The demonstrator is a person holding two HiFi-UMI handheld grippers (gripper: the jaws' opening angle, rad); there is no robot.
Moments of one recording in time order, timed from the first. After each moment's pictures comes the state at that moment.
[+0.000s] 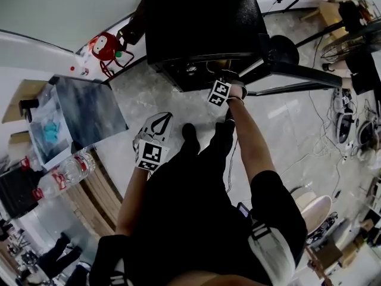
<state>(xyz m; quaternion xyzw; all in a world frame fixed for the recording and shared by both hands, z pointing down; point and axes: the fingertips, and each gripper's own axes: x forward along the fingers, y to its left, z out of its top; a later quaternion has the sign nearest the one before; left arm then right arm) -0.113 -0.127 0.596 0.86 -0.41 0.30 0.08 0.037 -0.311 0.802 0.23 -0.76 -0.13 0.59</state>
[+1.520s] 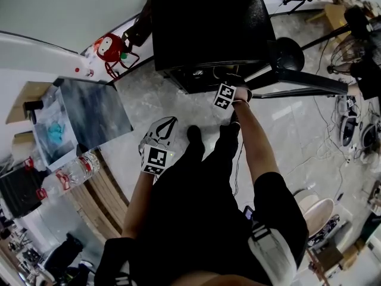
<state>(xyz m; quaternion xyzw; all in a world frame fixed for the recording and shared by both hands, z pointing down) -0.125 -0.131 0.603 0.85 -0.42 0.29 0.10 0.029 -0.315 0.816 0.21 -0.76 -0.13 0.60</state>
